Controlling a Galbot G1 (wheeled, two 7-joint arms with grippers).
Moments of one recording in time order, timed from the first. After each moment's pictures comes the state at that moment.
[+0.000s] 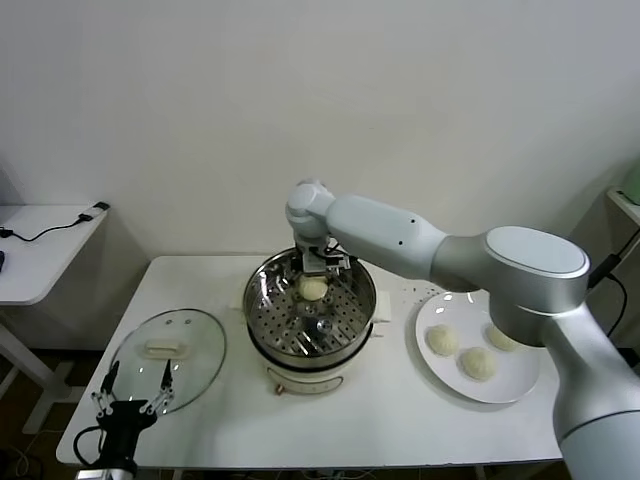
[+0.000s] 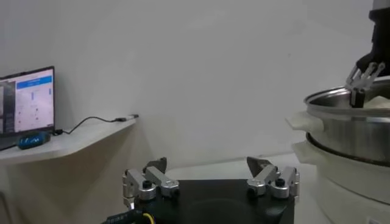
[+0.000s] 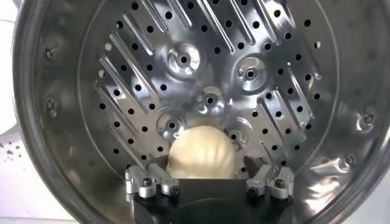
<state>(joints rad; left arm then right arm) 1.75 -1.50 -0.80 -2.03 -0.04 -0.11 0.03 0.39 1.47 -1.13 0.95 -0.48 0.69 -1.14</state>
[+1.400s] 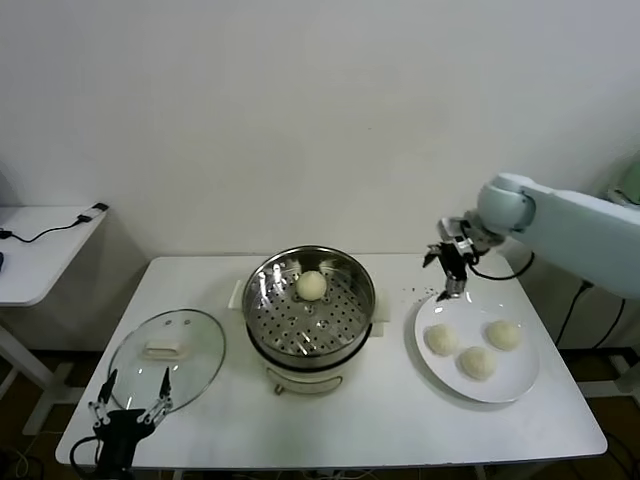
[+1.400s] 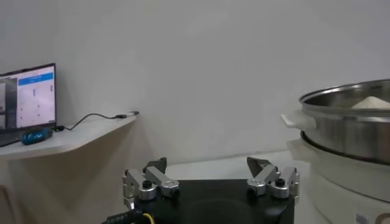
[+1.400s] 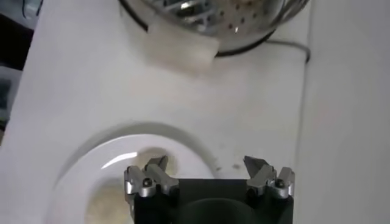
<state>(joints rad) 1.80 -1.51 -0.80 -2.06 -0.06 -0.11 0.03 0.42 0.71 -1.25 1.26 0.27 -0.25 -1.07</state>
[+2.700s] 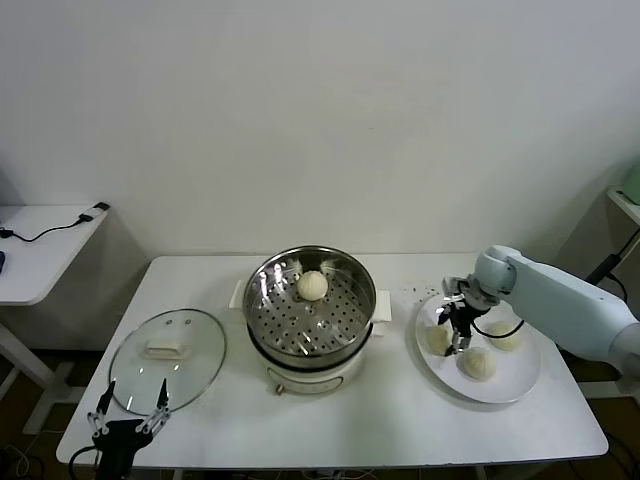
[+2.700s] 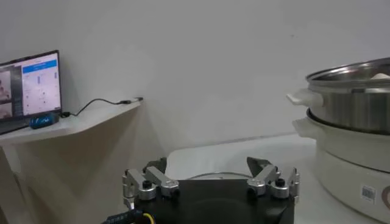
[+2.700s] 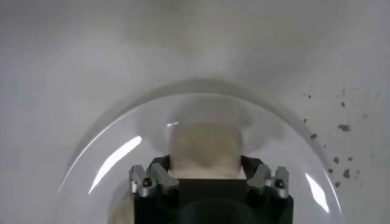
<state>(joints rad) 1.80 -1.51 -0.81 -2.02 -0.05 -0.12 0.03 0.08 0.84 -1.02 0.98 0.13 -0.21 -1.08</state>
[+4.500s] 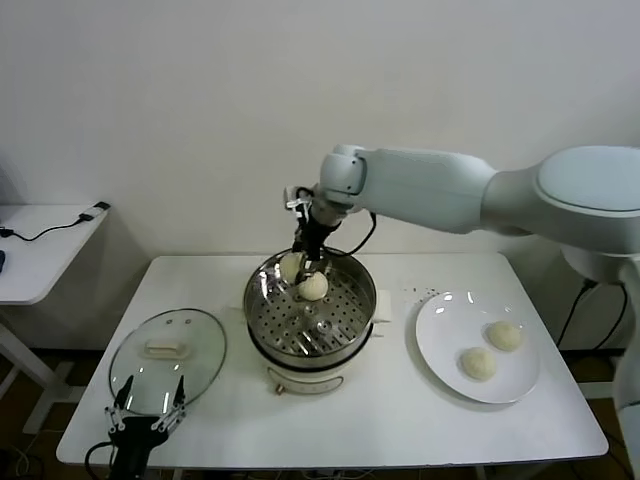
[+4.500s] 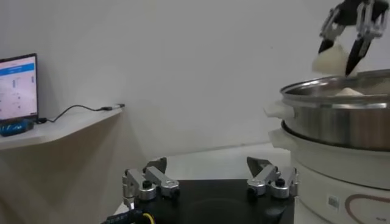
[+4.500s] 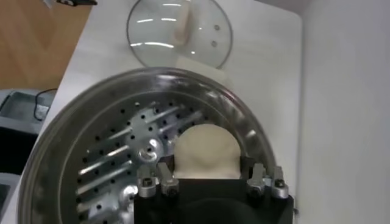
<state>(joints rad) 1.82 -1.49 -0.75 -2.05 -0.05 -0.13 0.03 0.66 1.44 -1.56 1.03 0.92 -0.38 -0.90</state>
